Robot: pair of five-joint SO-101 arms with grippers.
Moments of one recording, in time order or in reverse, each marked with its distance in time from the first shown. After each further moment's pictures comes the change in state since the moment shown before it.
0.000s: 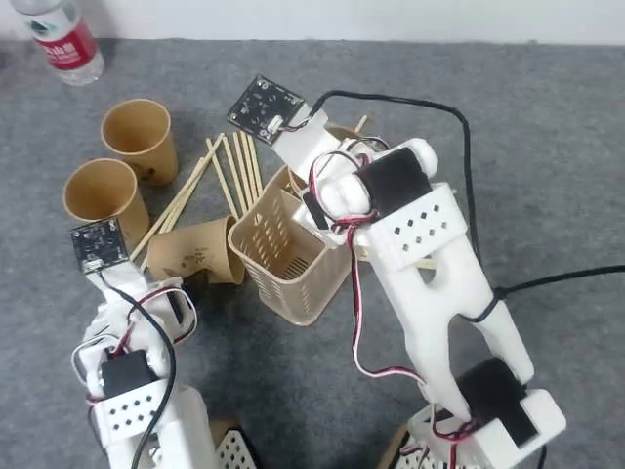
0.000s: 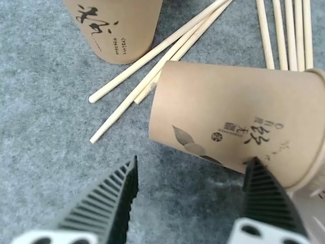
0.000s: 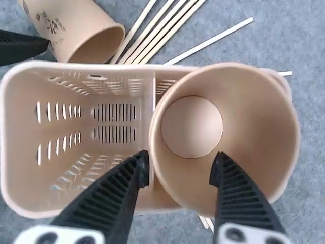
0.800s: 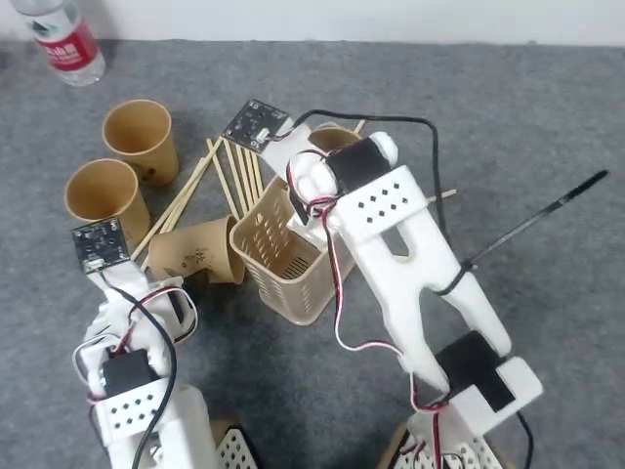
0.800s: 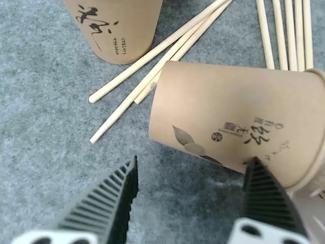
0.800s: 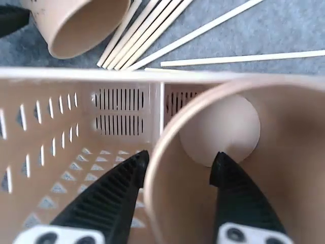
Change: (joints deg) left arm 0.0 0.0 0.0 0.0 0.0; right arm 0.1 10.5 3.9 -2.5 0.0
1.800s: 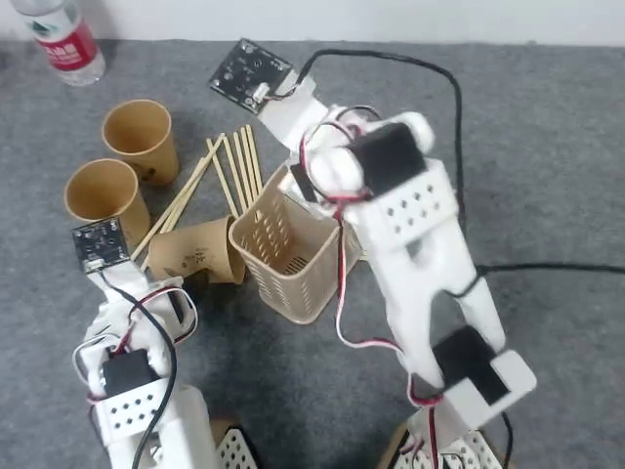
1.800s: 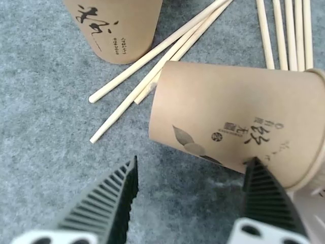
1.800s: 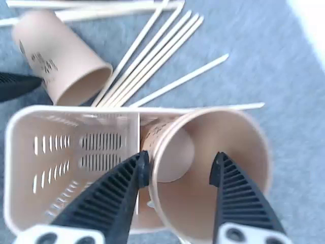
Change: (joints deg) left arm 0.0 0.0 0.0 0.0 0.0; right arm -0.2 0.0 -27.7 8.4 1.7
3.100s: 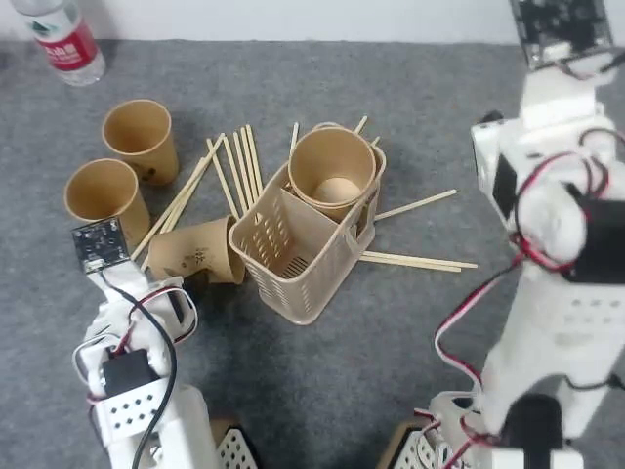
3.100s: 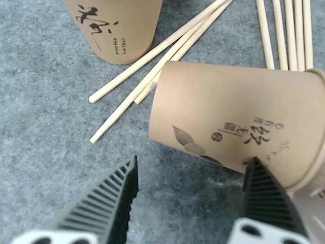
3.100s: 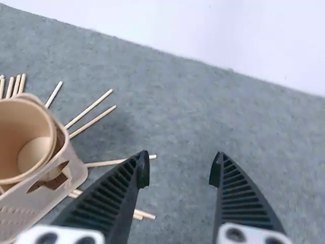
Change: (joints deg) left arm 0.0 0.0 0.0 0.0 0.0; right arm 33.6 -22.9 4.7 0.0 -11.1
